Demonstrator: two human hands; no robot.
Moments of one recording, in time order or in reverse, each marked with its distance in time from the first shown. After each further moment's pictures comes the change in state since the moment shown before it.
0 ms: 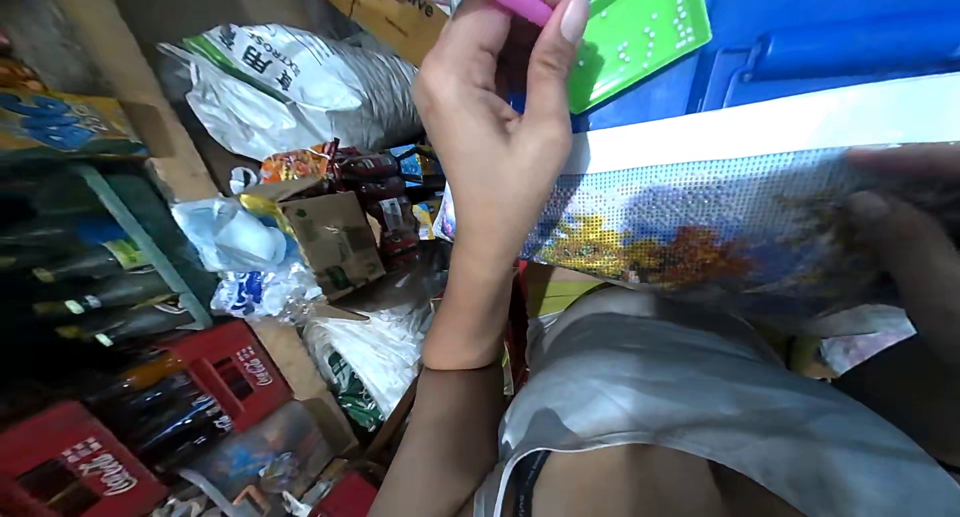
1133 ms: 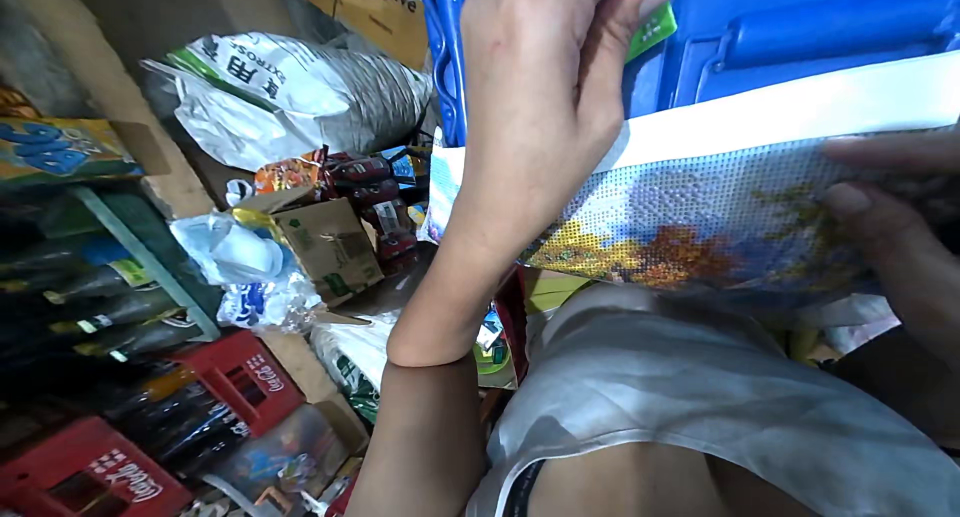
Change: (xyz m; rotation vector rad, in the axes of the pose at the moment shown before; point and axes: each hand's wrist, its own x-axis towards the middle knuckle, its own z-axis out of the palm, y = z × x) left_hand 0.016 0.012 0.024 0.184 -0.300 0.122; right_hand 0.000 -0.005 0.001 -0.016 0.012 0.027
